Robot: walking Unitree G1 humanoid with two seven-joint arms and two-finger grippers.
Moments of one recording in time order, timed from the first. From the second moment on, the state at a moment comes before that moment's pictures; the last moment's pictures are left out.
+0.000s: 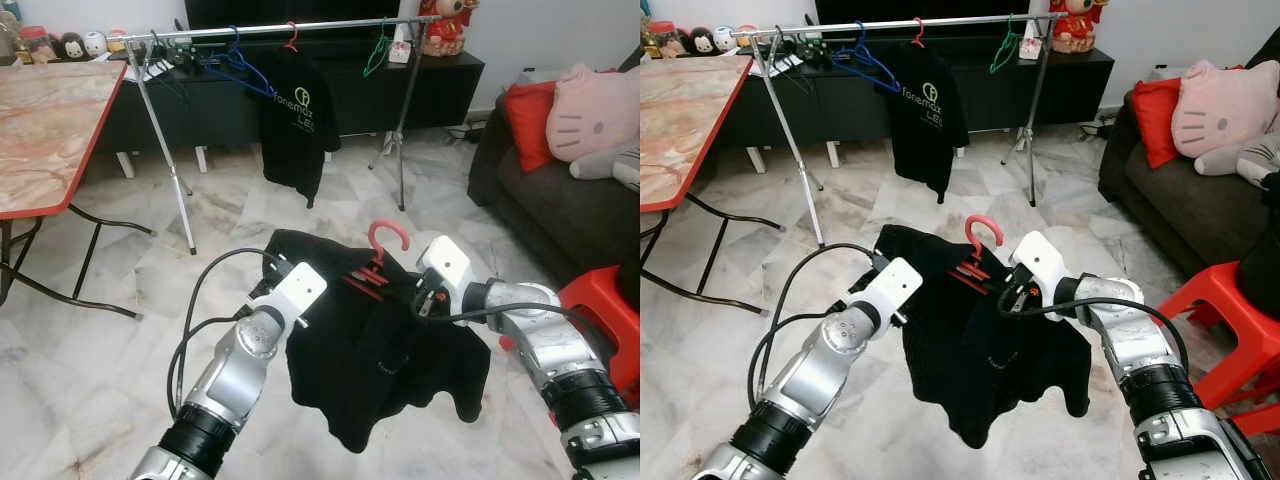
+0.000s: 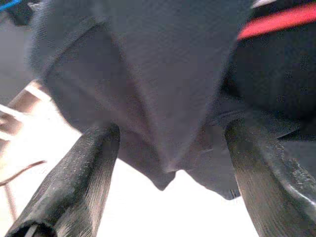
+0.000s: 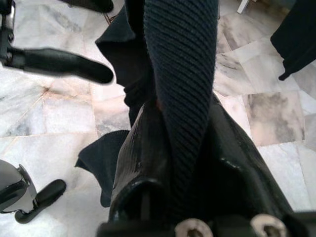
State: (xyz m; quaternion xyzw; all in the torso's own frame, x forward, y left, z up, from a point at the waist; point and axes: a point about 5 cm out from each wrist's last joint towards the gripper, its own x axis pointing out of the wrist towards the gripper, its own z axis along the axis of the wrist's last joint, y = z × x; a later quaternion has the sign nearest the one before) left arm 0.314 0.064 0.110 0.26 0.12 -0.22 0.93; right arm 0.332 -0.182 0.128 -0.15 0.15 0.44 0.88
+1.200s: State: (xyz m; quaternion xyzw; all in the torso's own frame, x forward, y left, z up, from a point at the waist) left arm 0.326 0.069 0.108 0.27 0.12 -0.19 0.94; right arm 0.324 -0.172 0.135 -0.14 0.14 0.46 0.86
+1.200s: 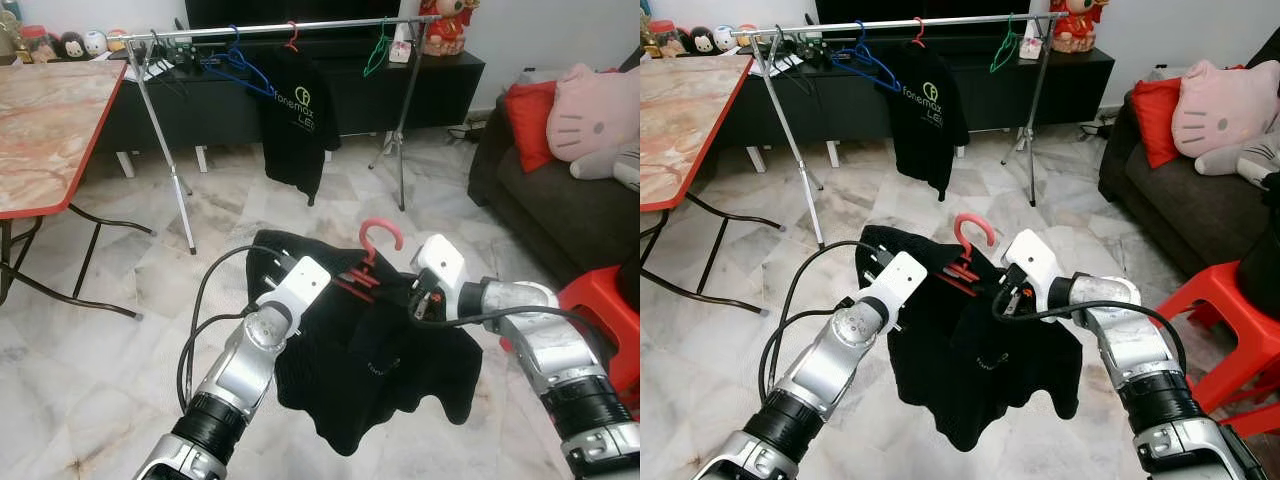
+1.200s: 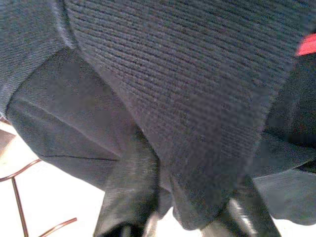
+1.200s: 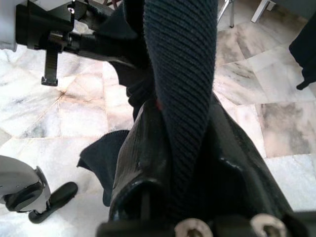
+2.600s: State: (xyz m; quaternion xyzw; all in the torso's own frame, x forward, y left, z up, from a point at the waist) left arm 0.327 0.130 0.114 0.42 0.17 -0.22 0.86; right arm 0.309 -0.210 0.134 -0.33 0.20 0.50 0.78
